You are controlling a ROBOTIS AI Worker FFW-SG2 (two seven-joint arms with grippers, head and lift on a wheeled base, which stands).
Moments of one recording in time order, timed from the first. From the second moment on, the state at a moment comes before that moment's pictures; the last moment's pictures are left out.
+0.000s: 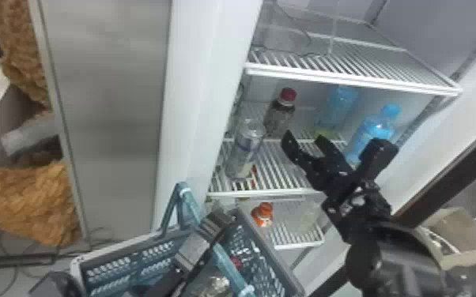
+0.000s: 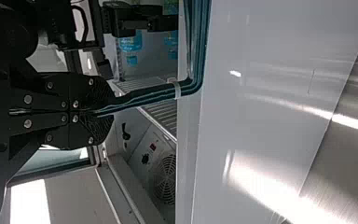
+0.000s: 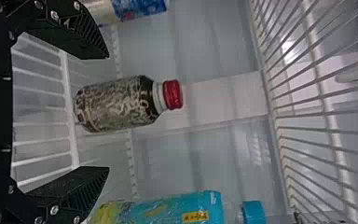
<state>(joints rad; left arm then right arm) 0.49 0.08 -0.35 -1.99 1.49 0.53 -0.53 0.07 -0.09 -0.36 -1.83 -0.25 0.31 0.36</state>
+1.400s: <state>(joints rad) 0.49 0.08 -0.36 -1.99 1.50 0.52 -0.52 -0.20 -0.12 -0.26 -1.52 -0.17 0.29 0.31</state>
